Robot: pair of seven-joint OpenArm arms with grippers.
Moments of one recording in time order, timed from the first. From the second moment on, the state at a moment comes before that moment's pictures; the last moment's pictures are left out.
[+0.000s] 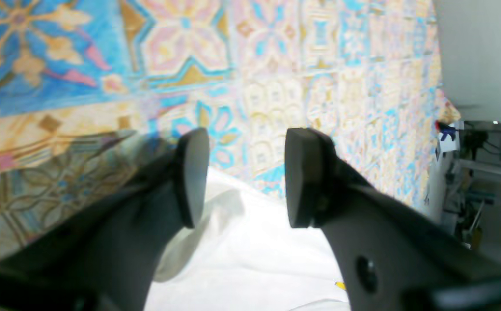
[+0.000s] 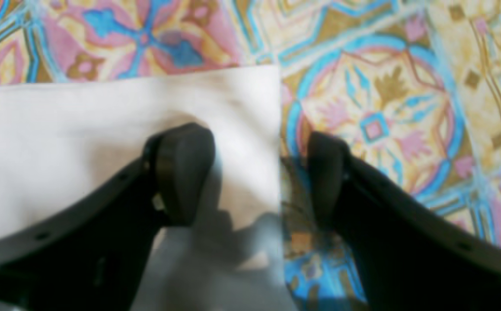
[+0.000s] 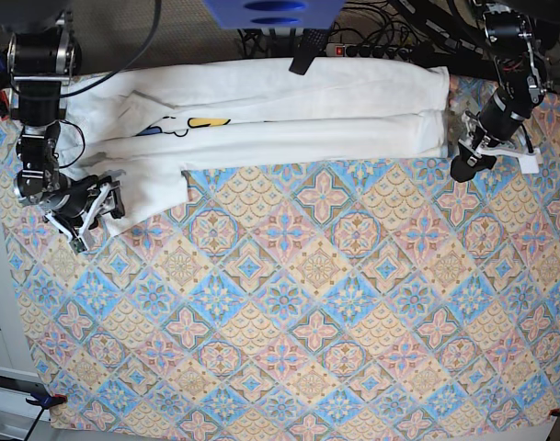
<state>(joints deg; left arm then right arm) 23.7 -16.5 -28.1 89.1 -68.4 -6.5 42.5 11.9 26.8 2.6 46.3 5.7 40.0 -21.2</state>
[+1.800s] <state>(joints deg) 19.4 -17.4 -28.3 88.9 -56.7 -6.8 57.8 -29.3 23.7 21.6 107.7 5.5 41.5 -53.9</state>
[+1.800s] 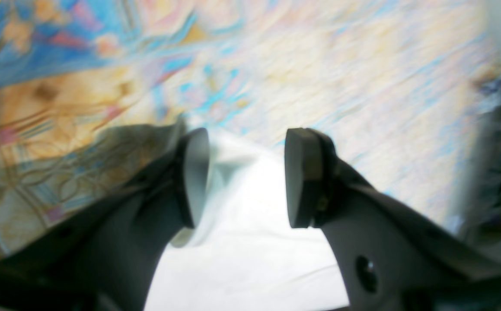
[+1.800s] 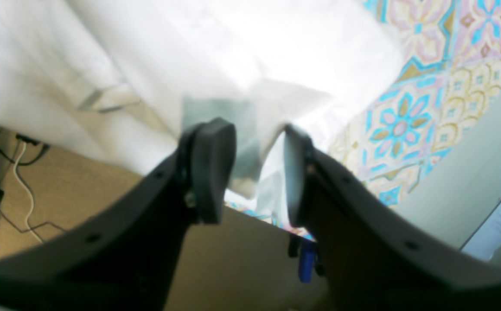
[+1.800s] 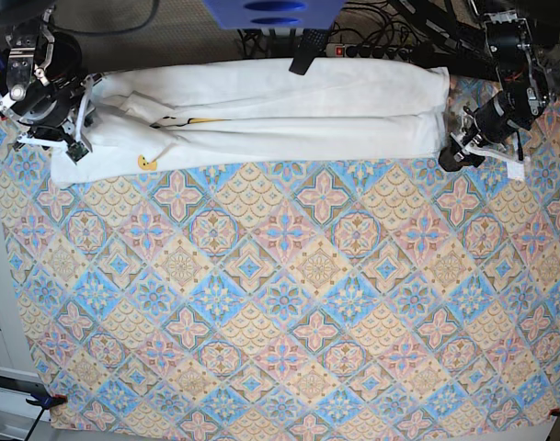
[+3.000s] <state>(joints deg) 24.2 -31.3 -8.4 84.8 -51.6 -8.0 60.7 -28.9 23.6 25.6 107.8 5.5 41.5 -53.5</state>
